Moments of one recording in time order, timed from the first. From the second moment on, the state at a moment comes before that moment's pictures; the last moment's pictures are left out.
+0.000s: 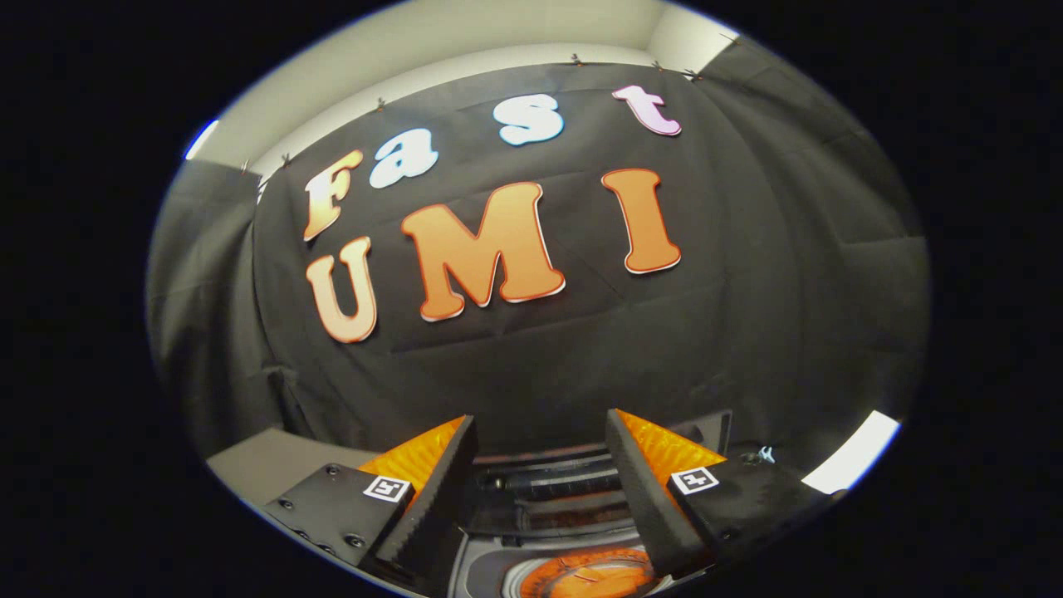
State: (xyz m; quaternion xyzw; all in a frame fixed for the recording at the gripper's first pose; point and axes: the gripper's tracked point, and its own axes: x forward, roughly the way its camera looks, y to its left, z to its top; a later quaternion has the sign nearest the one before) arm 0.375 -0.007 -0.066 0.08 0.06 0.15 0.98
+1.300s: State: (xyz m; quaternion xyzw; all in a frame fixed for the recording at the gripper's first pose) arm 0.512 0.019 -0.176 -0.04 0.20 0.11 0.97
